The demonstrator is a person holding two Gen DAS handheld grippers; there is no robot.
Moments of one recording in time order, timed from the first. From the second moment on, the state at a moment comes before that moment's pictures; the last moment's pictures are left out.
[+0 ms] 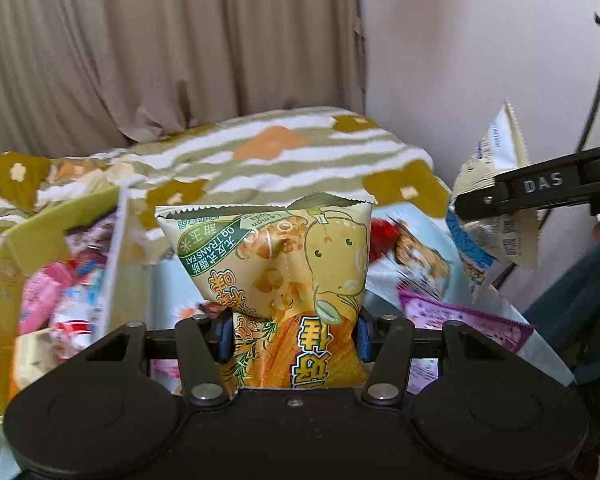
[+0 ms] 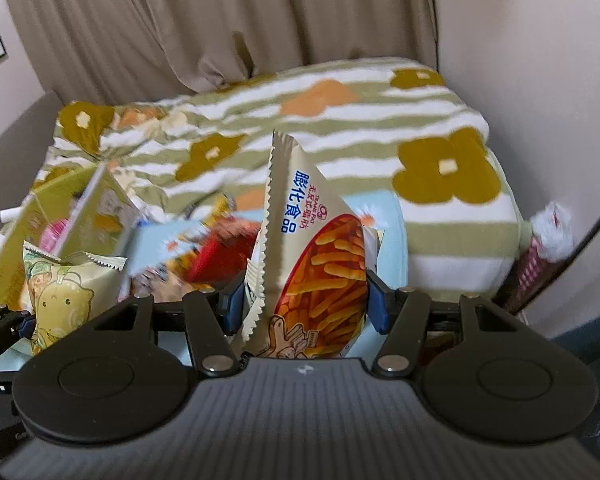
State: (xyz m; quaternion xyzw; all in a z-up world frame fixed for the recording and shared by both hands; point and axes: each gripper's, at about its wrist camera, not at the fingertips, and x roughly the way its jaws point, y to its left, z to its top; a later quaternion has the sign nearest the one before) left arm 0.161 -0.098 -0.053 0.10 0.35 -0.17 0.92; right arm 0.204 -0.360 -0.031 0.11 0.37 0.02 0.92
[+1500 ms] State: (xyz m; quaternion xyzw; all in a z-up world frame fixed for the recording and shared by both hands) left arm 0.244 0.204 -0.056 0.01 0.39 -0.09 0.92; right arm 0.285 -0.009 -0.012 0.11 0.40 0.12 0.90
